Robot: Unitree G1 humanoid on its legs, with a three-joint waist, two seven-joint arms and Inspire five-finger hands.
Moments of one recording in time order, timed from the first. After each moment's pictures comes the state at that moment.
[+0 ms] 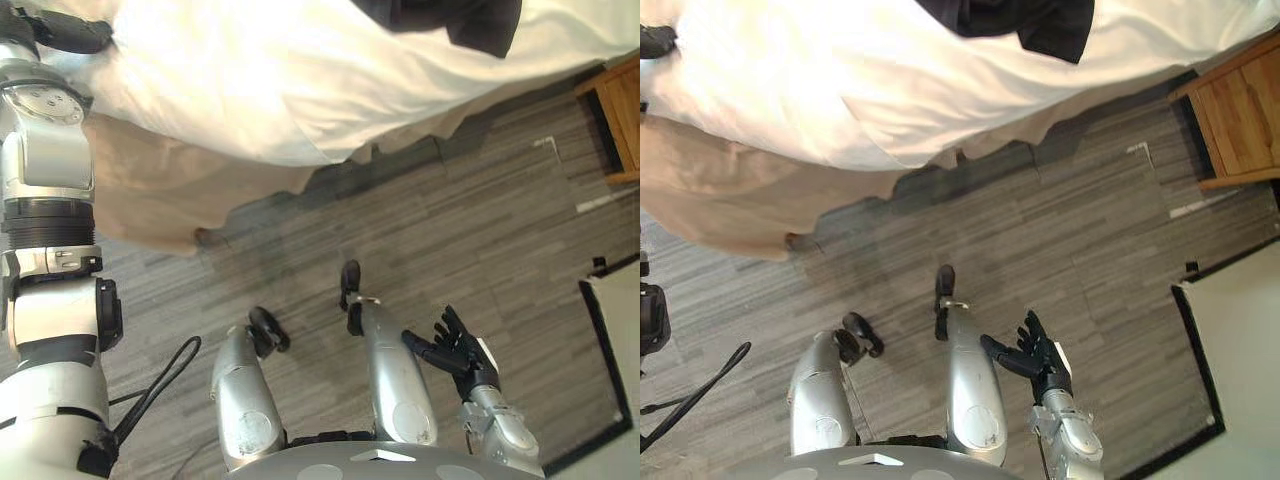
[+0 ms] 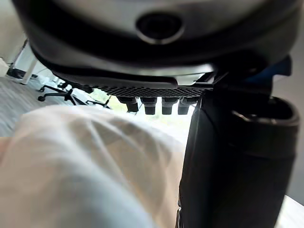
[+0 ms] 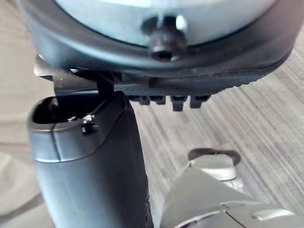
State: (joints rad) left arm -1.00 0.73 0.15 0.40 0.40 0.48 0.27; right arm 0.20 -0.12 -0.26 0.64 0.24 -0.31 0.34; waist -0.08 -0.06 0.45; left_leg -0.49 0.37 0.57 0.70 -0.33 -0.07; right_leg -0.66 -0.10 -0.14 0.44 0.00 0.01
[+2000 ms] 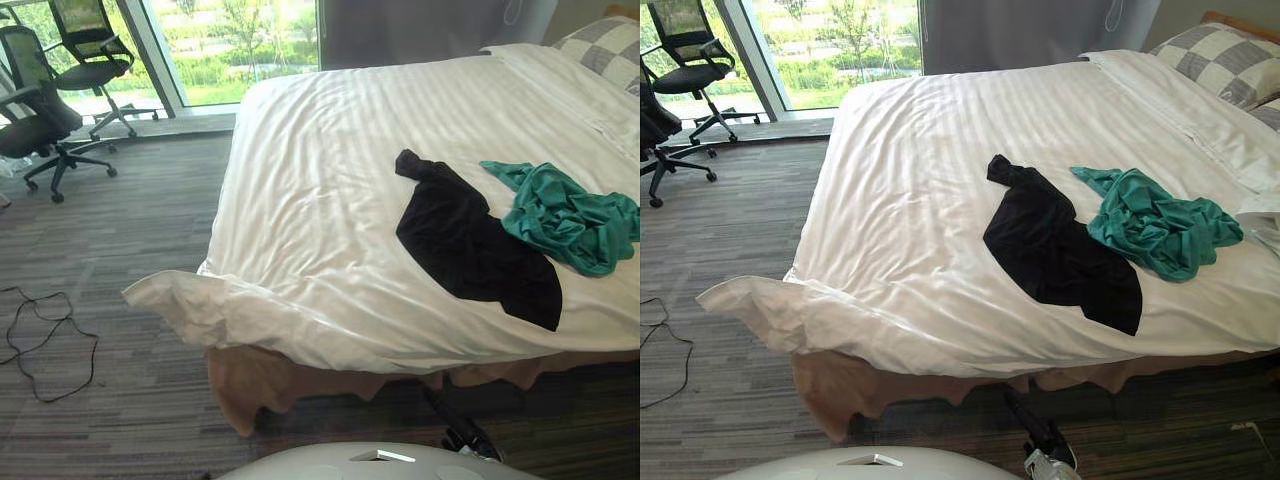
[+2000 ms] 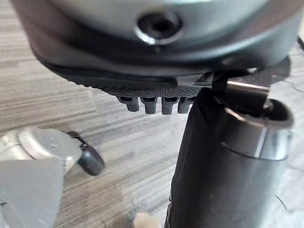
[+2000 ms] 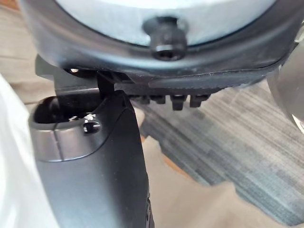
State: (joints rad) left arm 0.22 -0.08 0.98 0.94 -0.16 0.06 0.24; right arm 0.15 -0.02 -0.52 0.97 0.34 0.01 0.07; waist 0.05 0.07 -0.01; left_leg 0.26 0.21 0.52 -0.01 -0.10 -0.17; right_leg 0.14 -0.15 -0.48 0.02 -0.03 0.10
